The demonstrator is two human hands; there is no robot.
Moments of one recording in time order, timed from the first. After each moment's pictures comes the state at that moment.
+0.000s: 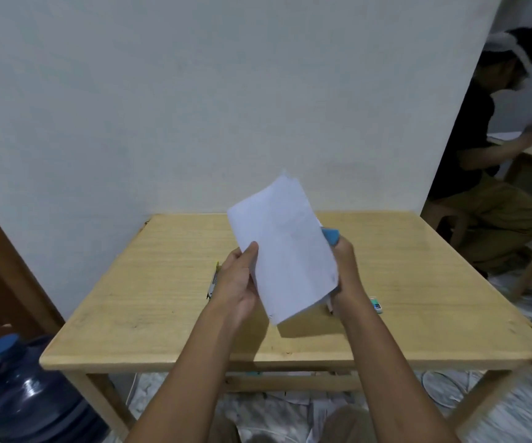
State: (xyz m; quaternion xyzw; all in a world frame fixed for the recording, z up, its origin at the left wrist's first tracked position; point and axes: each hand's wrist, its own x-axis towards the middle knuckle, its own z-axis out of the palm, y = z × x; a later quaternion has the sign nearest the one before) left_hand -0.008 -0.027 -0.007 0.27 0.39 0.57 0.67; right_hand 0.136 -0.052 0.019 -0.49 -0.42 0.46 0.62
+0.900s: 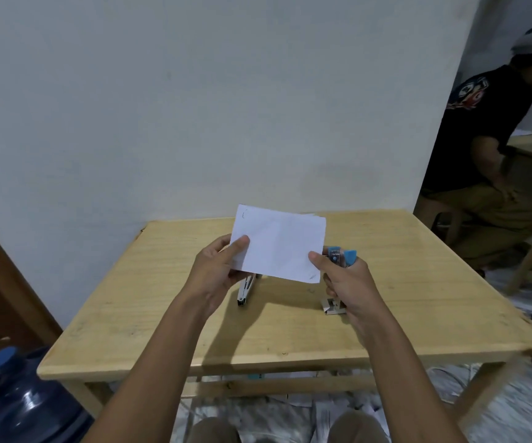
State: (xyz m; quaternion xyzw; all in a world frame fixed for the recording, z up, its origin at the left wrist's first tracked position) left_hand -0.040 -0.024 0.013 0.41 0.41 0.53 0.62; right_hand 0.175 -0.068 -0.006 -0.54 -0.41 0.45 0.59
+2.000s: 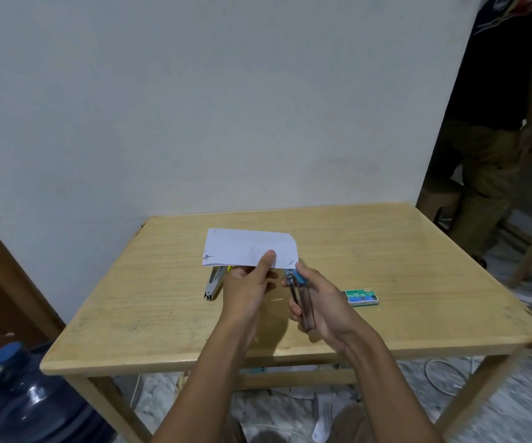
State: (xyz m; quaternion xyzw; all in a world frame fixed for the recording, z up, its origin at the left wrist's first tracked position) left_hand 0.010 -0.061 -0.015 0.39 0.44 0.57 0.57; right_hand 0.136 -0.084 -0.024 -0.42 -0.44 0.63 0.48
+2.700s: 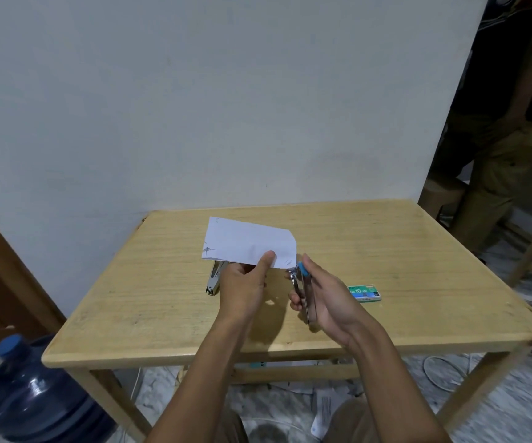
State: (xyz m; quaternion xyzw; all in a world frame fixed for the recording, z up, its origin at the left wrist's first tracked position) left_hand 0.000 -0.055 -0.025 0.46 0.50 0.56 0.47; right_hand 0.140 -0.078 -0.030 -0.37 -0.41 0.66 0.51
